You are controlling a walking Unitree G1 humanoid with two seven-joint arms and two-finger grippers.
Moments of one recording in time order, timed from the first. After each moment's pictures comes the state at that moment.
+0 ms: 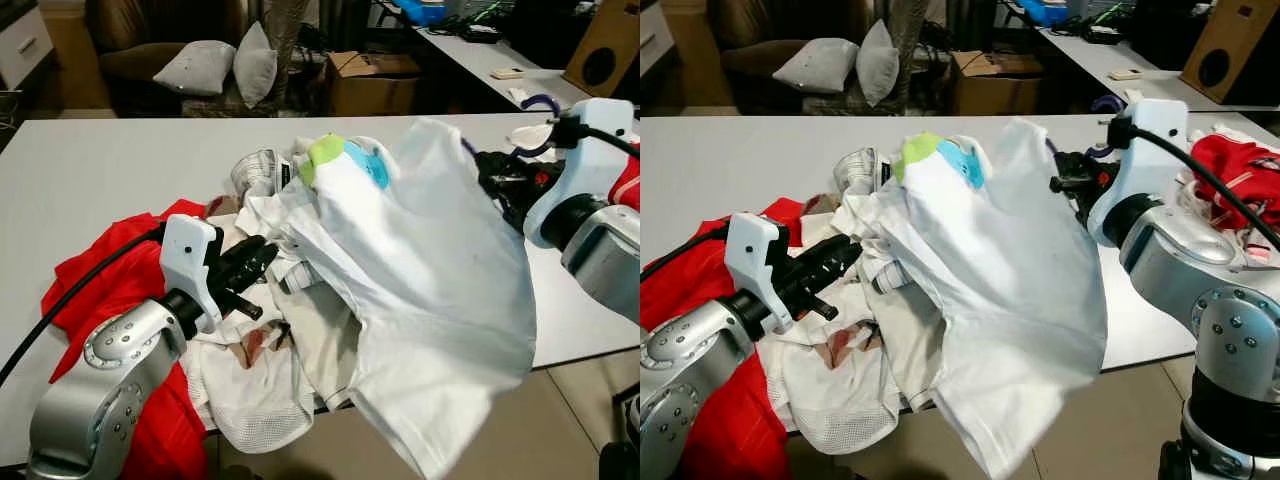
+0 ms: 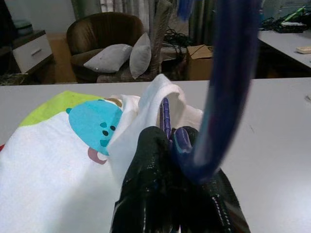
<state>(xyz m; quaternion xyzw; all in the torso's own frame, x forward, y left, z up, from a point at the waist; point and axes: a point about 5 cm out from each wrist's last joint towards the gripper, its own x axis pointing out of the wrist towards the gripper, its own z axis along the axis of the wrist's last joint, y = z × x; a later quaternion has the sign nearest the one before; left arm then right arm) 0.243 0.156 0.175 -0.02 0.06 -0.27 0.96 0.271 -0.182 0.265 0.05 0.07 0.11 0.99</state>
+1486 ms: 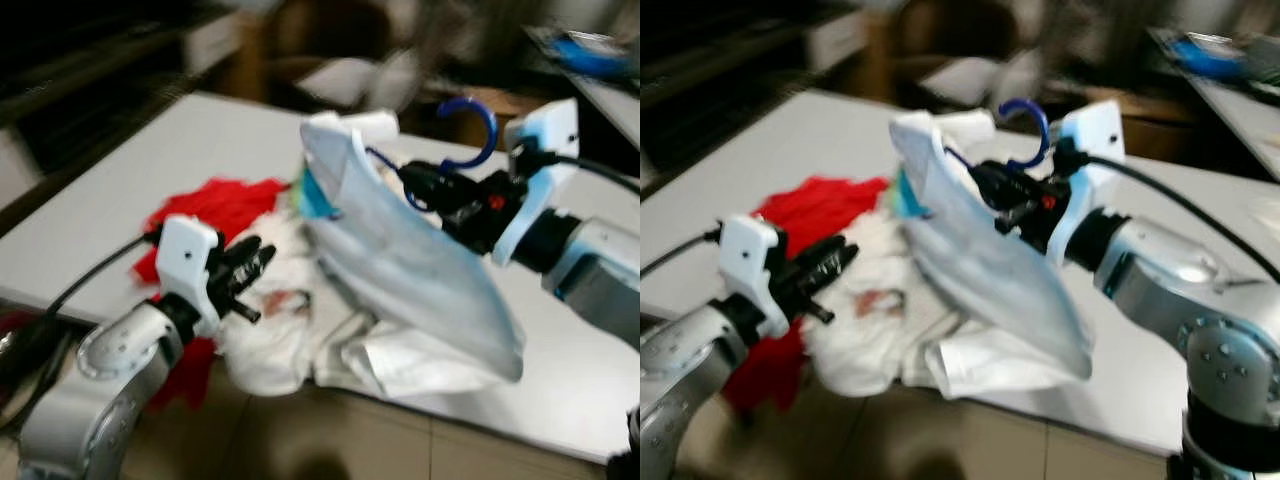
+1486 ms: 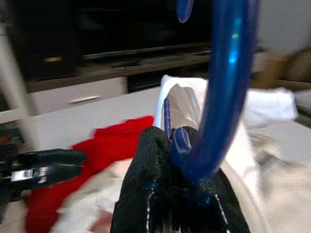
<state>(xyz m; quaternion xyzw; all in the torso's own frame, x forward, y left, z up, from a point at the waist) 0.235 0.156 0.185 0.02 0.04 -0.26 0.96 0.246 -0.139 0.277 0.02 0.02 0.36 0.93</state>
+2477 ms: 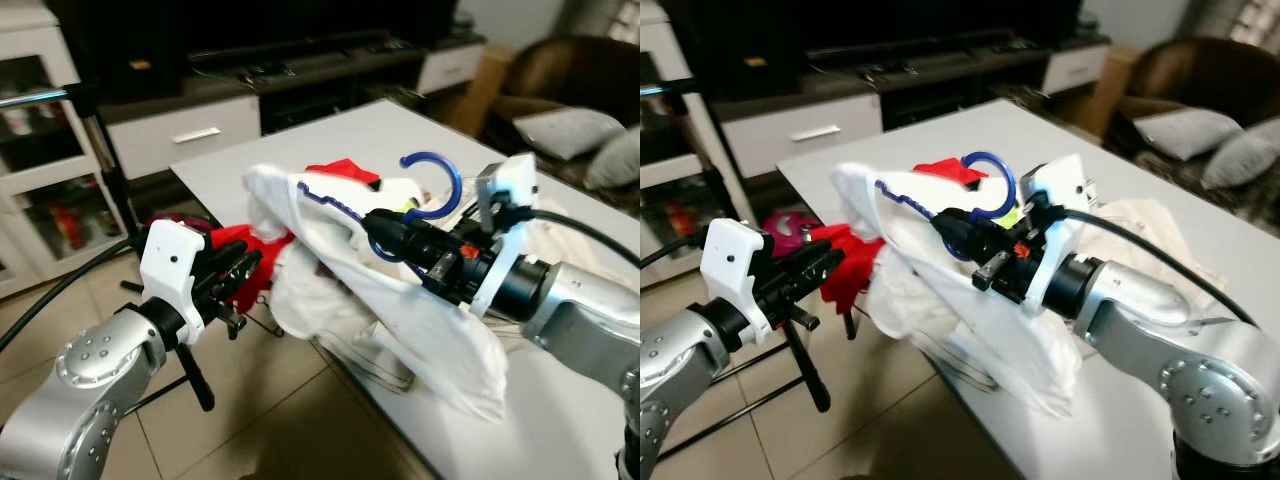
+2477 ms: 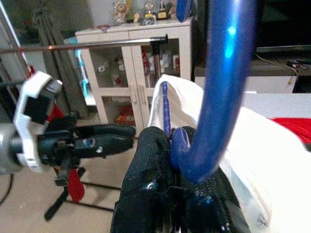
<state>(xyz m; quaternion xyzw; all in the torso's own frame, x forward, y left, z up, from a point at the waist) 0.229 0.165 0.183 0.03 0.06 -0.26 0.96 0.226 -0.123 0.247 0.05 0.05 0.42 0.90</state>
